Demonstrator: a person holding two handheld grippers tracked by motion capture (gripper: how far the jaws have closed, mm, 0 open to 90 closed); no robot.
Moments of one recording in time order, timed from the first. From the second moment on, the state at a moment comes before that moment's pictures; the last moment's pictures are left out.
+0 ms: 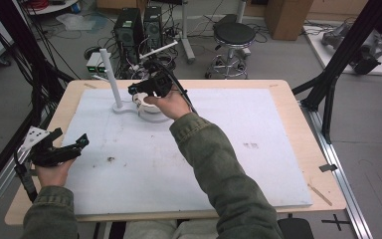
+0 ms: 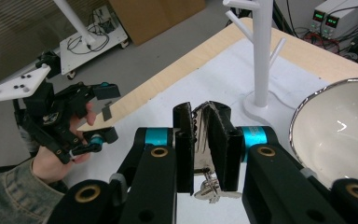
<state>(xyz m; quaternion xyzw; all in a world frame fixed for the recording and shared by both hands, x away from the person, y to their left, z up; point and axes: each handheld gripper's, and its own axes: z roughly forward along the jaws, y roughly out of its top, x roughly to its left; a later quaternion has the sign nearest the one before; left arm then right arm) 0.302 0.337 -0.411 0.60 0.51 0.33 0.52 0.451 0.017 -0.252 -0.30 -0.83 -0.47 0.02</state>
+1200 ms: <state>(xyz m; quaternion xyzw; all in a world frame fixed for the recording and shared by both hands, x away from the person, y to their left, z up) 0.303 0.338 -0.411 0.60 0.51 0.32 0.53 0.498 0.092 -0.216 -0.27 -0.86 -0.44 0.00</state>
